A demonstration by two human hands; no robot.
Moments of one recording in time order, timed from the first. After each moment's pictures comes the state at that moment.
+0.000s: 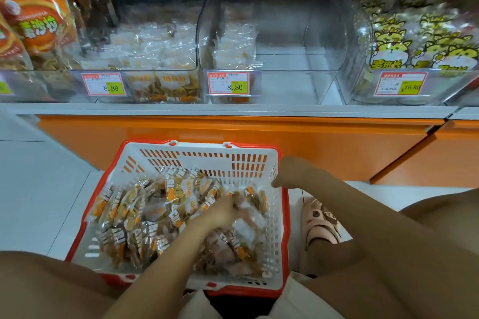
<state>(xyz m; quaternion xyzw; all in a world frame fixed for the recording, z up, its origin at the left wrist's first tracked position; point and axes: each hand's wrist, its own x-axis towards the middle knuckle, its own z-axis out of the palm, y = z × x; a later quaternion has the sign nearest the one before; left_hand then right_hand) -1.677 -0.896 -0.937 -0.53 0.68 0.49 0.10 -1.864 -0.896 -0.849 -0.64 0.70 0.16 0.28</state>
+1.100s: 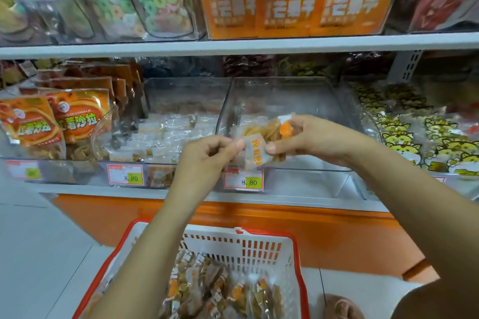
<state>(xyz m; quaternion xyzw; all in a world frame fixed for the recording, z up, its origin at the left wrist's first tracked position) -1.688 -0.995 -0.691 -0.45 0.66 0.41 -0.44 -1.897 -0.992 -0.661 -0.63 0.51 -0.31 0.50</state>
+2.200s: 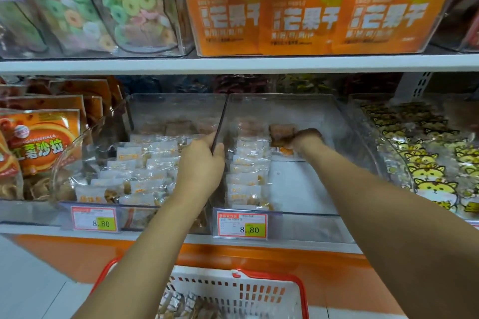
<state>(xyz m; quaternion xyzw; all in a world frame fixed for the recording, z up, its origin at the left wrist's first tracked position) -1.718 -1.090 -0.699 -0.58 0.67 0.26 -0.38 -1.943 -1.163 -0.739 -0.33 0.81 -0.40 0.28</state>
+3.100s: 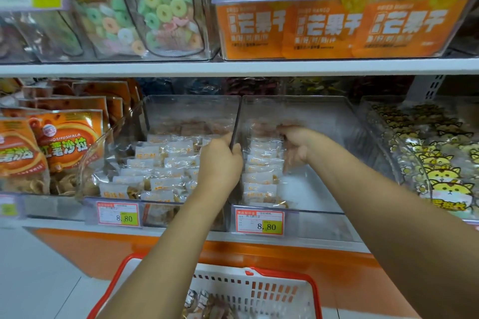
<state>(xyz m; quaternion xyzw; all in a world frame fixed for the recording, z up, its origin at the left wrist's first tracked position) -1.717 -1.099 -0.704 -0.58 0.68 0.25 -0.38 -1.896 -1.159 -0.719 -0.27 0.64 -0.41 0.59</state>
